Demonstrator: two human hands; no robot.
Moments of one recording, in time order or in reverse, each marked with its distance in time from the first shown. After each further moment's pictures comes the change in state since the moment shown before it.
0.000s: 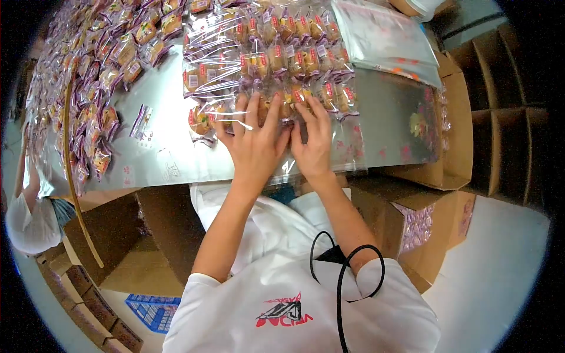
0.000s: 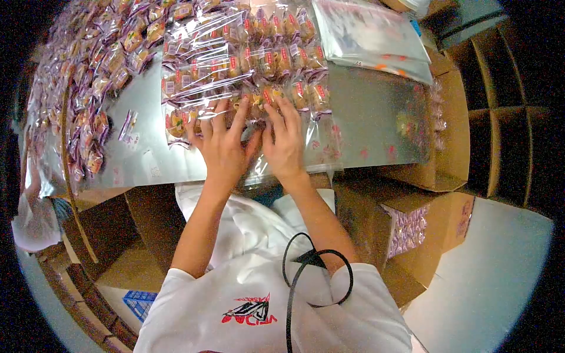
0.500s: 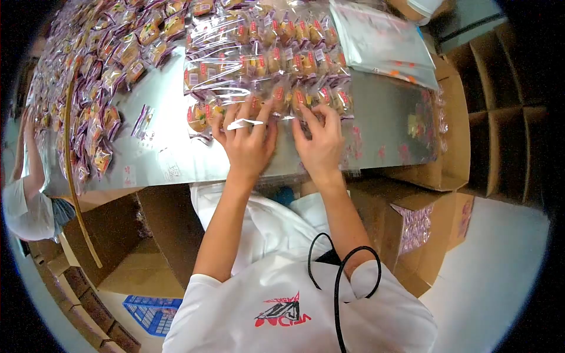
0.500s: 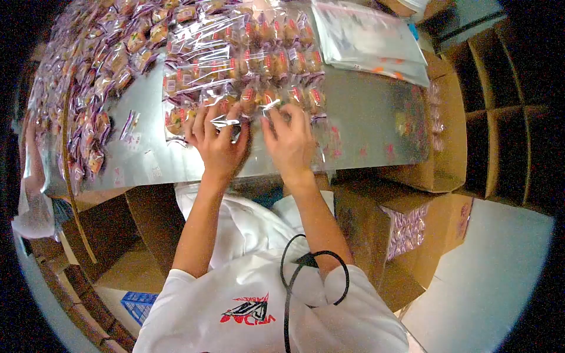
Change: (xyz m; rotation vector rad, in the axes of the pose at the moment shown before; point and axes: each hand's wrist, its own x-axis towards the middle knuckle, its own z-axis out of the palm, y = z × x) left_hand -0.007 -0.023 0.023 -0.081 0.223 0.033; right_hand 0.017 -0.018 -0.022 -0.185 0.034 -0.008
